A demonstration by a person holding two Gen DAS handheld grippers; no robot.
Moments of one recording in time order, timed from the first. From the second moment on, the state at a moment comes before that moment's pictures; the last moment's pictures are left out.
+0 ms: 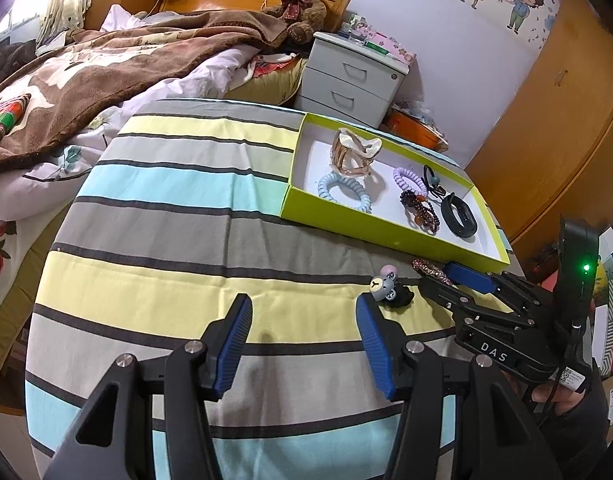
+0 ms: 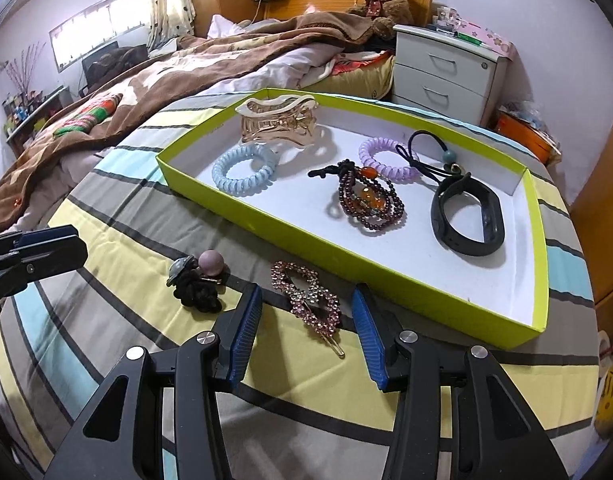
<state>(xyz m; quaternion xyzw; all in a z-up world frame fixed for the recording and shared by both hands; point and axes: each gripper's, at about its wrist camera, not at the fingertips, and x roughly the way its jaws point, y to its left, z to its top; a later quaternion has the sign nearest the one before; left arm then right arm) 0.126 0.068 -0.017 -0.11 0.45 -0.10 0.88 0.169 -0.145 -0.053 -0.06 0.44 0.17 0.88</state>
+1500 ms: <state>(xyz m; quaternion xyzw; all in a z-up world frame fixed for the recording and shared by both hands) 0.153 0.005 -0.032 -0.06 0.48 -0.14 0.86 0.122 -0.189 -0.042 -0.06 0.41 0.13 0.90</state>
